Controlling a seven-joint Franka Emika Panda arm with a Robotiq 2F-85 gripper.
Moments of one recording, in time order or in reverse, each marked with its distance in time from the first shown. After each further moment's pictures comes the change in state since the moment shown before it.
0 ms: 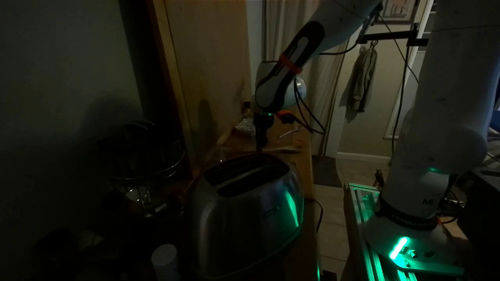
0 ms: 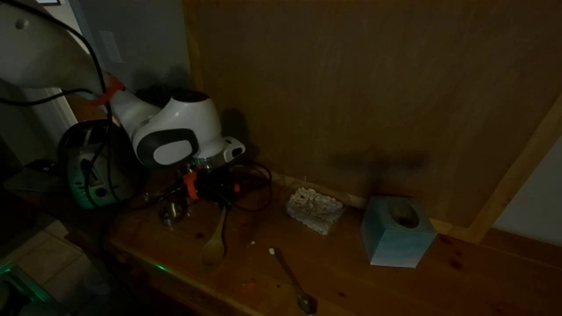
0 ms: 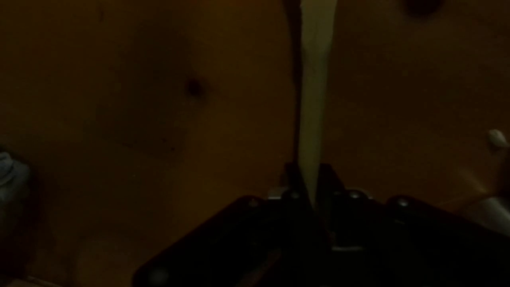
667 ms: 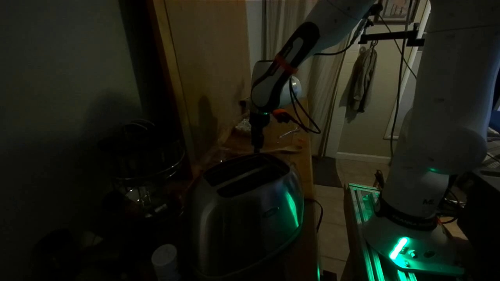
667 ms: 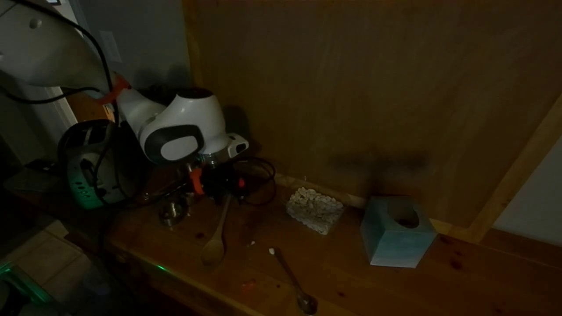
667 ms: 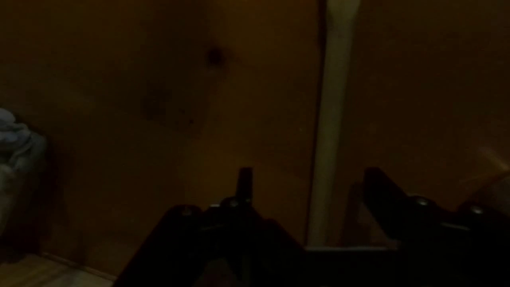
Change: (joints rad) arm 0.000 0.028 0.012 0.048 -0.008 -0.001 0.012
